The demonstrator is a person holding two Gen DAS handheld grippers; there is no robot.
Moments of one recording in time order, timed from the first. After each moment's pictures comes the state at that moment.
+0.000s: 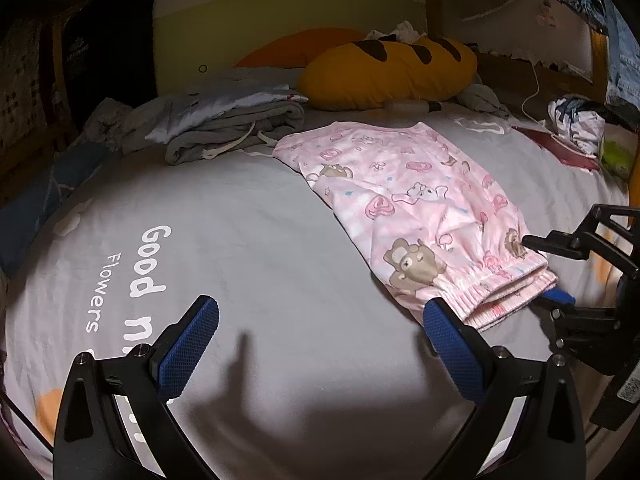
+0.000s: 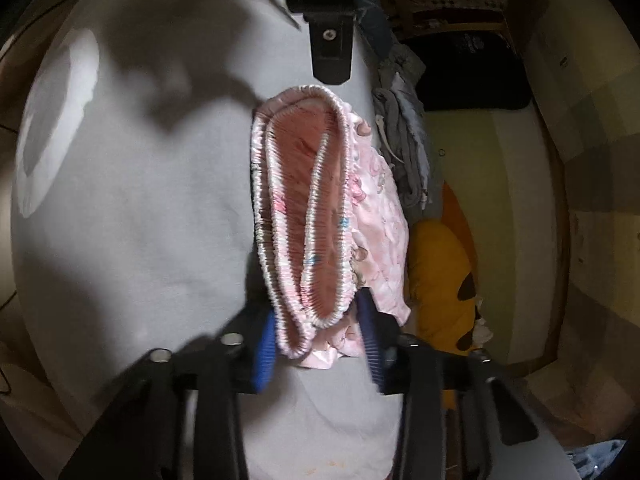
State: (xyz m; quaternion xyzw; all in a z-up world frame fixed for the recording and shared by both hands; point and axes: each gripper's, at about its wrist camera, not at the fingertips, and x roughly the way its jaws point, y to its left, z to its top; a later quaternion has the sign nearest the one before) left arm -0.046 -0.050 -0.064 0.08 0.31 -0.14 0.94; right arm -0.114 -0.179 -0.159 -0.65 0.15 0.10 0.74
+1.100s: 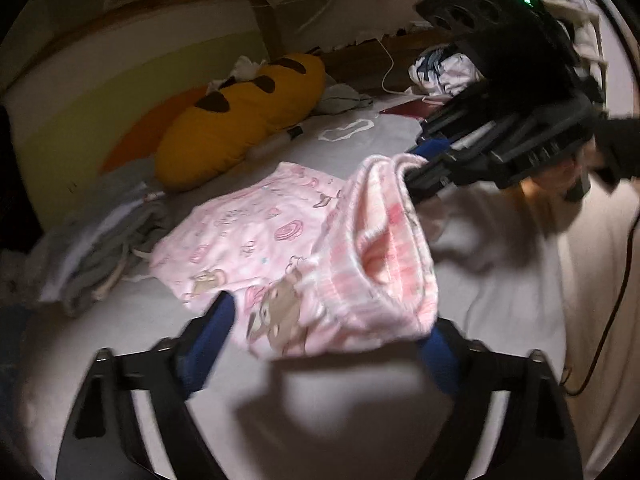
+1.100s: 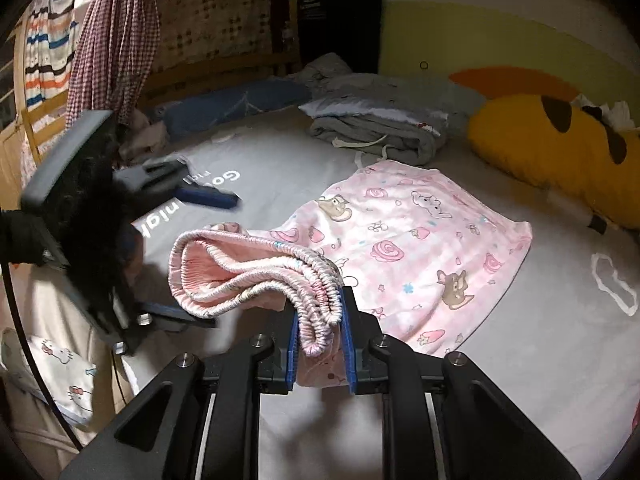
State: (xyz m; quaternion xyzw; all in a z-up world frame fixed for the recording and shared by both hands) left arm -0.014 -0.118 -0.050 0.23 0.21 -0.36 0.88; right arm -0.004 -0.289 -0.044 -0.11 0.30 0.33 0.89
